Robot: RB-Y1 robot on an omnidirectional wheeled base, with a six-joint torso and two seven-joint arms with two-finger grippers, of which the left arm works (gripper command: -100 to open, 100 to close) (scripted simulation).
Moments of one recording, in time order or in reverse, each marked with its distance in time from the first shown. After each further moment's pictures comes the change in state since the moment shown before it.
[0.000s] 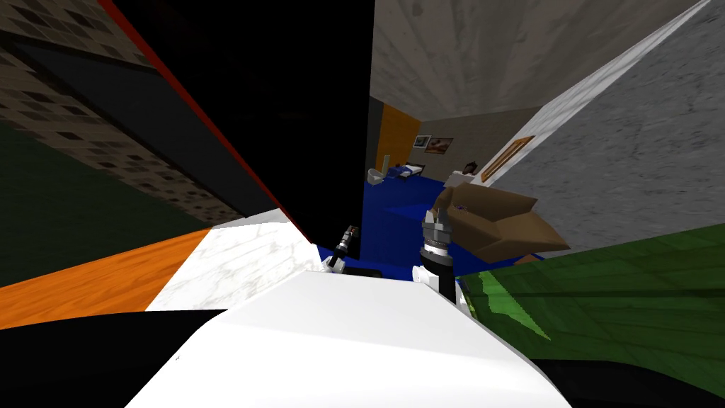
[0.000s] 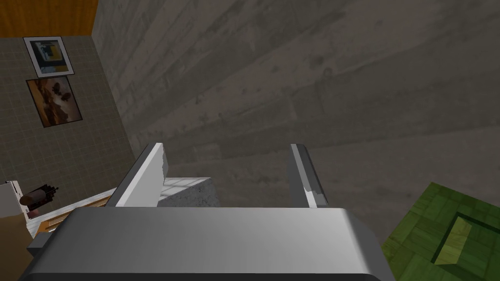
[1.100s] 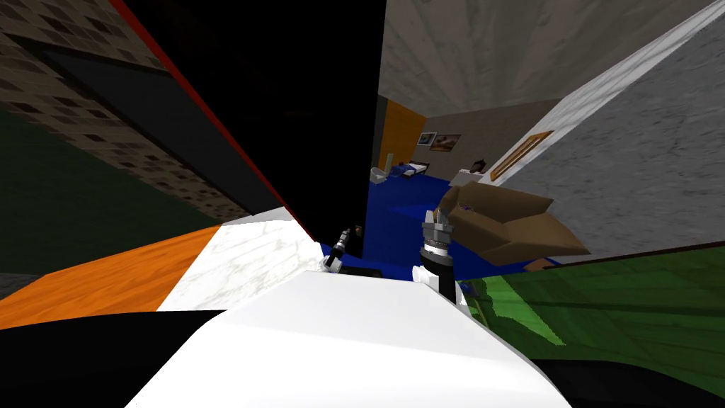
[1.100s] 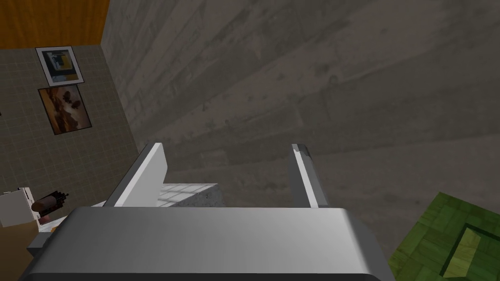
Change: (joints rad) arm 0.011 0.048 -0.015 -0.028 0.006 0.018 0.000
